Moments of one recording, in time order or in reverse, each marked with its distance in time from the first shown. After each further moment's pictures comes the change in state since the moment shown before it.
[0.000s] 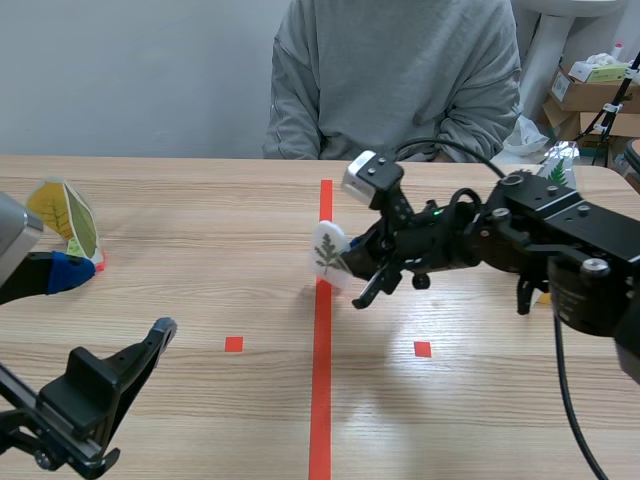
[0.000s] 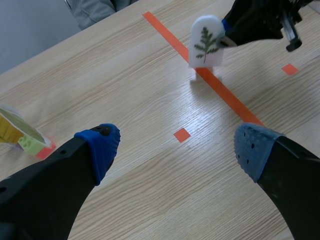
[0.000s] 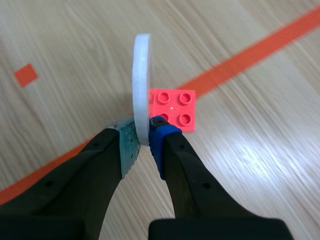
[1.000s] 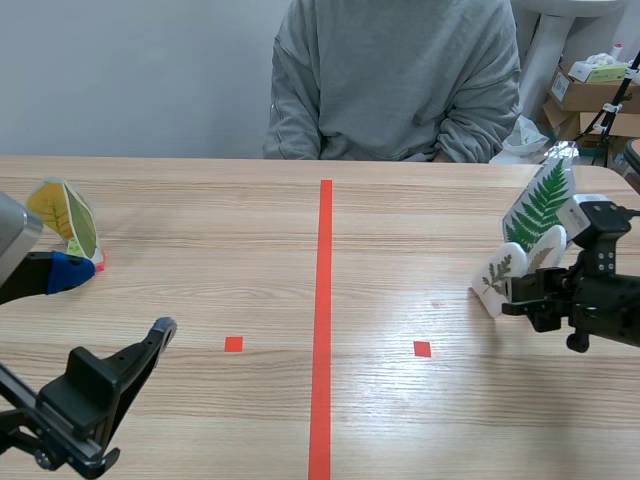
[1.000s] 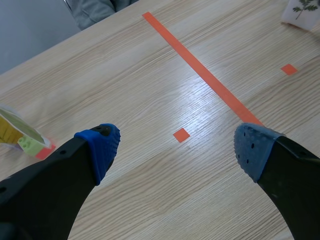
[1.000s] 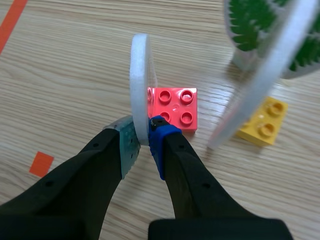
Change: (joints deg) left arm 0.0 0.0 0.0 0.0 0.0 0.0 0.0; right arm -21.0 2.1 40.3 5.2 7.0 -3.0 -5.9
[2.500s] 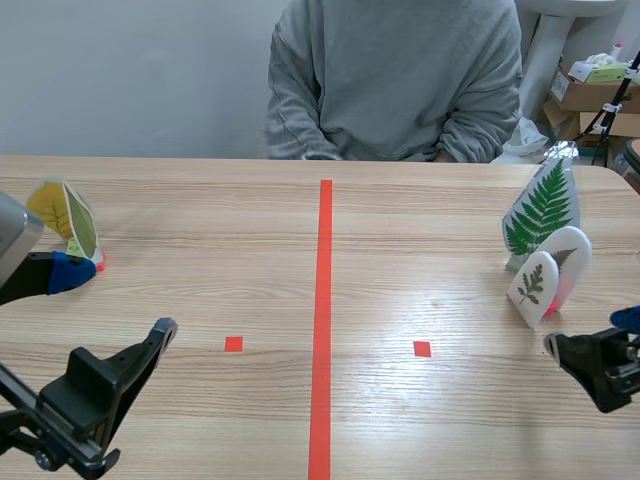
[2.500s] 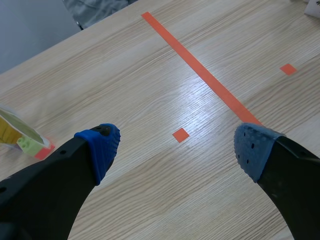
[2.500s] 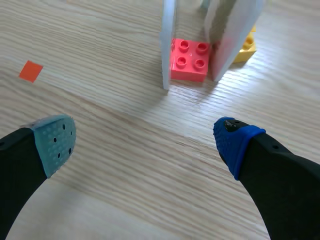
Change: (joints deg) left arm 0.0 0.0 0.0 0.0 0.0 -0.2 0.0; right arm -19.2 4.6 10.6 18.7 -2.6 8.4 0.5
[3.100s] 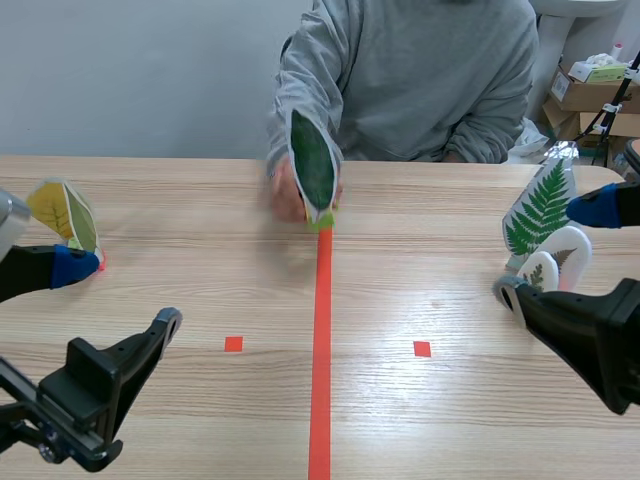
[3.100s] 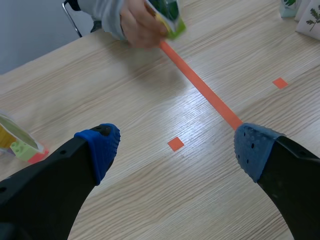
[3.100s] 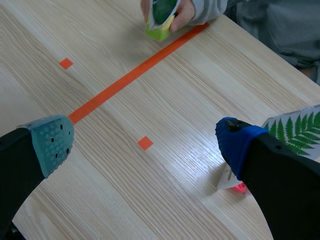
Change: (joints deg) left arm 0.0 0.0 0.0 0.0 -2.4 -0.4 -2.6; right arm -19.8 2.1 1.3 42.8 9.3 0.1 -4.8
